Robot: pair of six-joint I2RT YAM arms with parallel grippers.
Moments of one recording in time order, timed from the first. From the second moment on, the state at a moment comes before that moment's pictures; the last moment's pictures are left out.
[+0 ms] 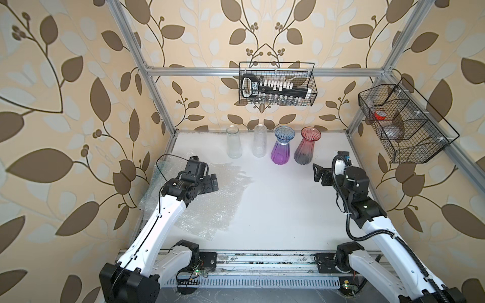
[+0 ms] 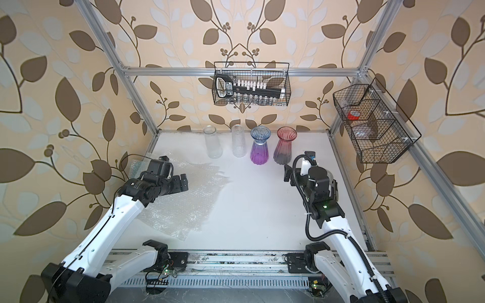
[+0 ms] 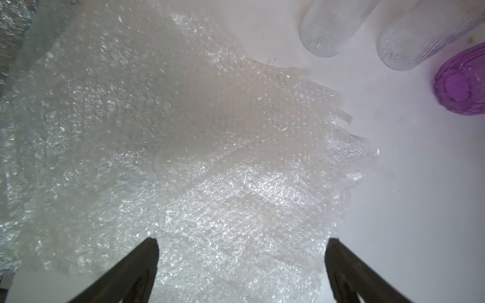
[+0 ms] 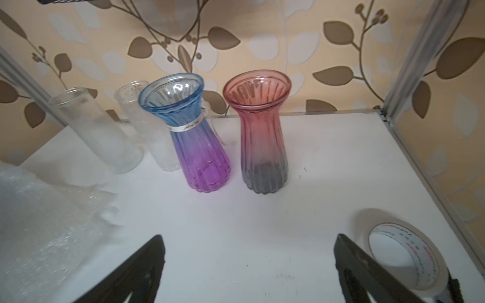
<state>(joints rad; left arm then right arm) -0.22 0.96 0.91 -0.88 -0.14 -0.42 0.14 0.80 0.57 -0.08 0.11 0.16</state>
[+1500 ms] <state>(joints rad) -0.10 1.45 0.50 0.37 -0.37 -0.13 -0.17 1.39 0.36 0.70 -0.30 0.04</state>
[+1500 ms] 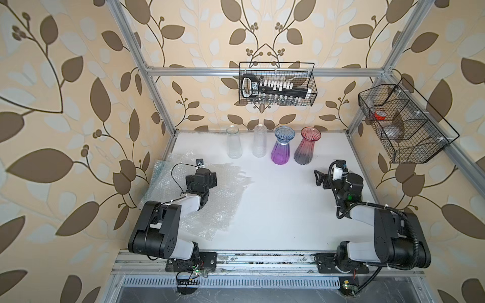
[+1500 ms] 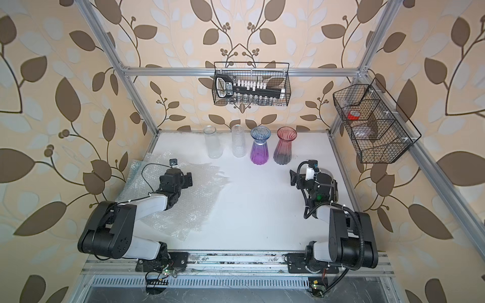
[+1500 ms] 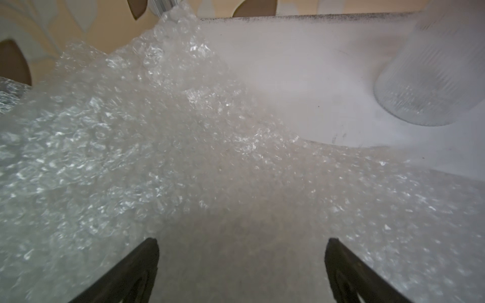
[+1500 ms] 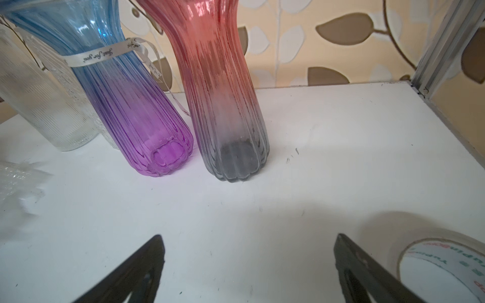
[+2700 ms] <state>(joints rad) -0.04 1.51 0.40 0.60 -0.17 -0.13 0.01 1.50 0.30 0.93 0.11 0.06</state>
